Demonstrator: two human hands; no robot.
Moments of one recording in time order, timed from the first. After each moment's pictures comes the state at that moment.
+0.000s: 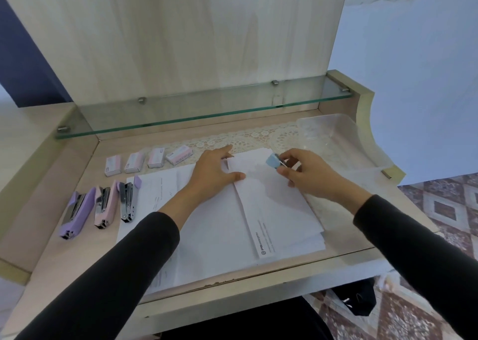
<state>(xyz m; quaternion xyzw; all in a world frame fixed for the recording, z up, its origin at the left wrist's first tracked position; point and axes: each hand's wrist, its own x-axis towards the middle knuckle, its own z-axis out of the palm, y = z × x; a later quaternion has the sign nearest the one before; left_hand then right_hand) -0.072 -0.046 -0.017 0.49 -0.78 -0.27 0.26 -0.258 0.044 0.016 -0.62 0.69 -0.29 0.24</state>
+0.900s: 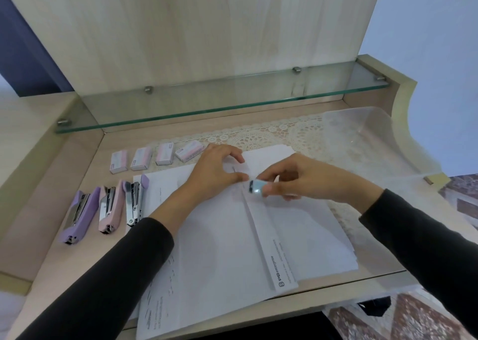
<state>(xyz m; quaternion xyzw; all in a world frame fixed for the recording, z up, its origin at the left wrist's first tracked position) -0.050 -0.065 -0.021 0.44 -0.82 -0.24 0.26 -0.231 0.022 0.026 -0.70 0.54 -0.21 0.42</state>
